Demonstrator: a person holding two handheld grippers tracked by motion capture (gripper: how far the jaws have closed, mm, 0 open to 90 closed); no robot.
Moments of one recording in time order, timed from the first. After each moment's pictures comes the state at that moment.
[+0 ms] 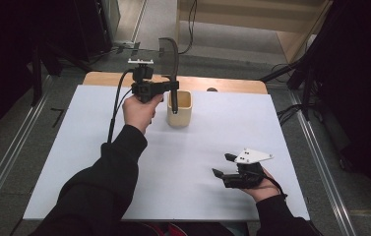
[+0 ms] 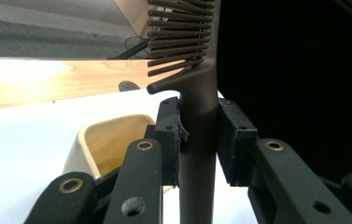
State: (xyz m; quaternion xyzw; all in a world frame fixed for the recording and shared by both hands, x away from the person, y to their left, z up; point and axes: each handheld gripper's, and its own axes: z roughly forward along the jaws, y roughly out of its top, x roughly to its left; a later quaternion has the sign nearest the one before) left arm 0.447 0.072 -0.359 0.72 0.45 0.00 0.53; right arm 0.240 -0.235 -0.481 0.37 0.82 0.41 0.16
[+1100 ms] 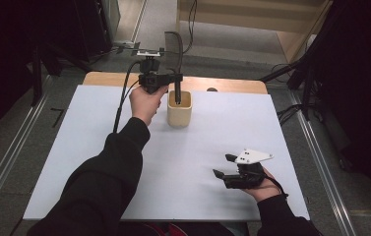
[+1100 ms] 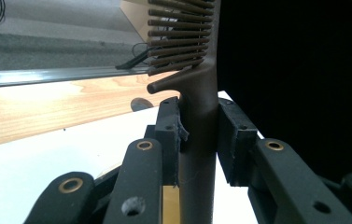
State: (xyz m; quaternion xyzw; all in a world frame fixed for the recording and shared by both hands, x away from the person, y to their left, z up) left arm 0.483 0.057 -0.367 0.72 0.44 0.02 0.53; right arm 0.239 -0.236 -0.482 0.37 0.82 0.40 0.15
